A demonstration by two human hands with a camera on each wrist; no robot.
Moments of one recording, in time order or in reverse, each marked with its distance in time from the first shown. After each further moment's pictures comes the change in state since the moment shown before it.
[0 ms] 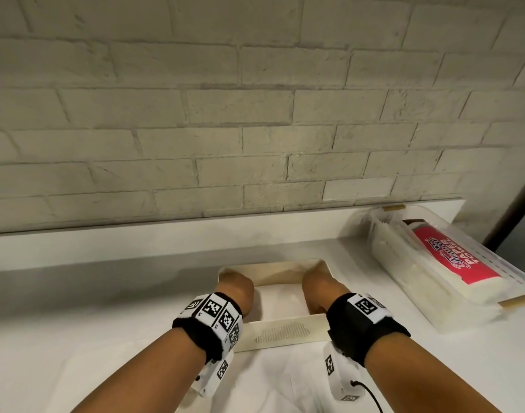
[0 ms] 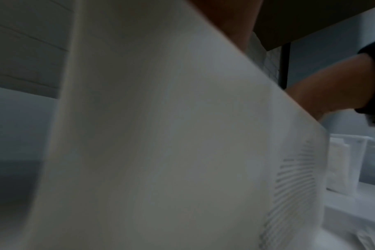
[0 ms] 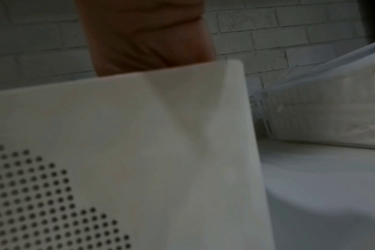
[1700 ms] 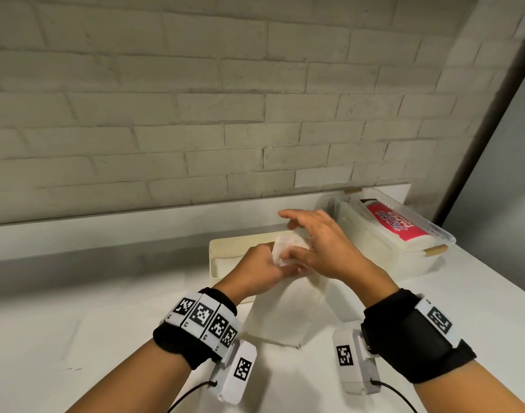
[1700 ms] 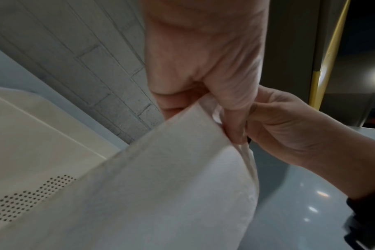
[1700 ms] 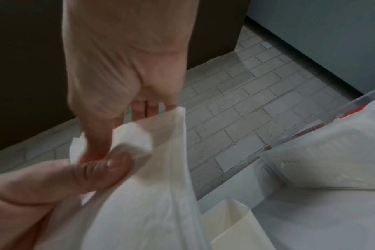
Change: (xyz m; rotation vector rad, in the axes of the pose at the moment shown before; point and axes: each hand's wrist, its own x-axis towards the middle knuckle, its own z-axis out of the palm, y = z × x) left_hand -0.123 0.049 -0.025 -1.476 0.425 0.393; right_hand -0.170 0.009 -0.029 0.624 0.692 -0.284
